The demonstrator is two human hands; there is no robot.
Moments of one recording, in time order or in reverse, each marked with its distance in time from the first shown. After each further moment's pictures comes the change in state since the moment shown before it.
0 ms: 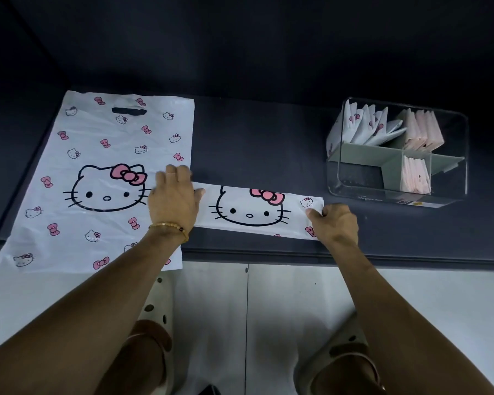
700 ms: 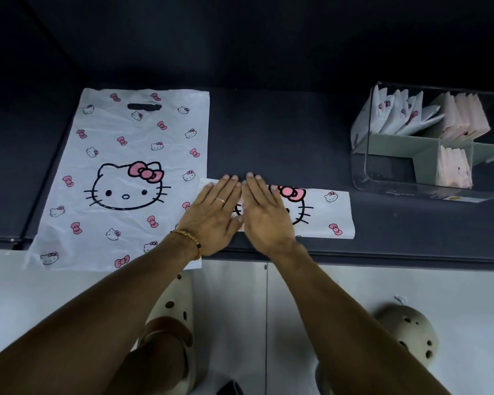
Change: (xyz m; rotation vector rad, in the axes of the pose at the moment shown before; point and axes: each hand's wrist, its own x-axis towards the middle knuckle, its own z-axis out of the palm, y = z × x) left_hand -0.022 -0.007 0.023 0.141 -0.268 0.573; right_hand -0.059 -0.082 0.092 -0.406 -0.109 -0.931
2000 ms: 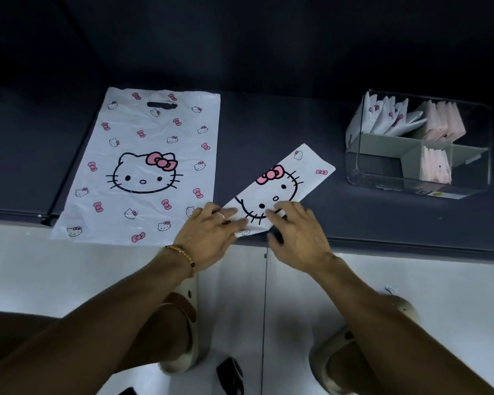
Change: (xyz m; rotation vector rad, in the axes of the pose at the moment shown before) left_hand -0.075 0.023 -0.023 -0.089 0.134 0.074; right_hand -0.081 0.029 -0.022 -0.017 0.159 -0.107
